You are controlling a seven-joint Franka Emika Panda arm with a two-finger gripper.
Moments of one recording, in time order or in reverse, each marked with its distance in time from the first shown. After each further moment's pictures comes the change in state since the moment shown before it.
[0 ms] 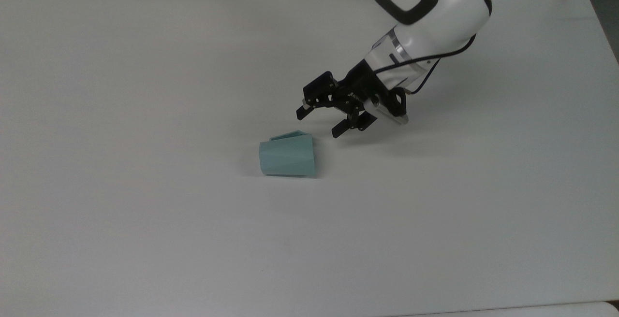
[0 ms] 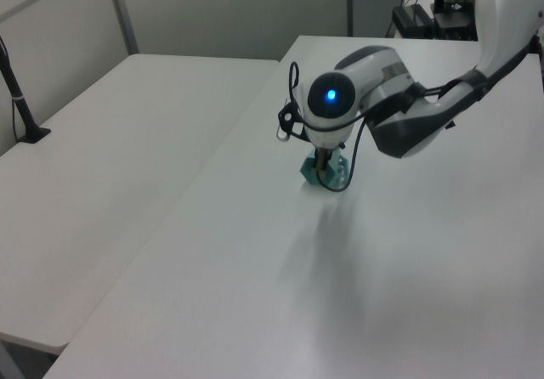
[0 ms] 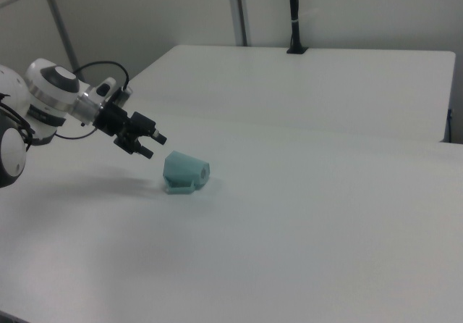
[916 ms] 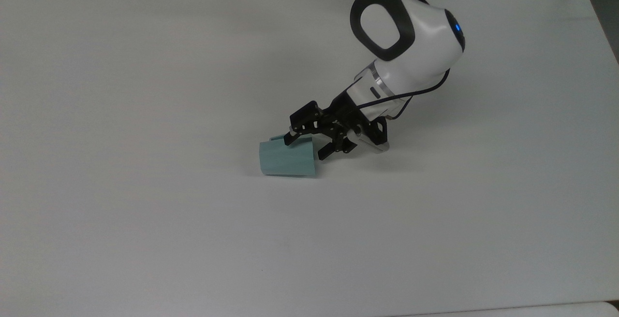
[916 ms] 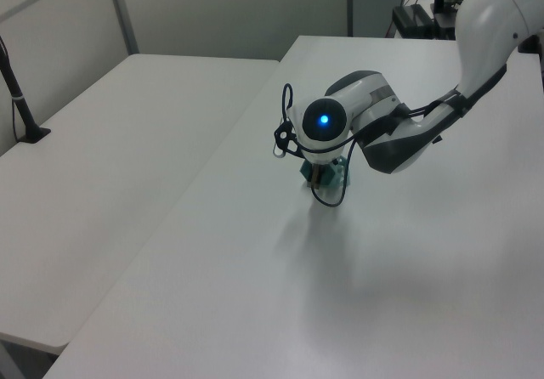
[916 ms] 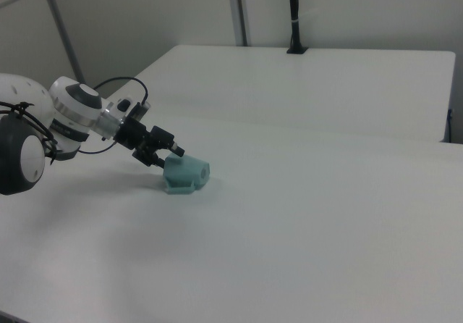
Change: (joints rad) arm -0.054 0.085 -0.002 0.005 -0.055 0.095 0.011
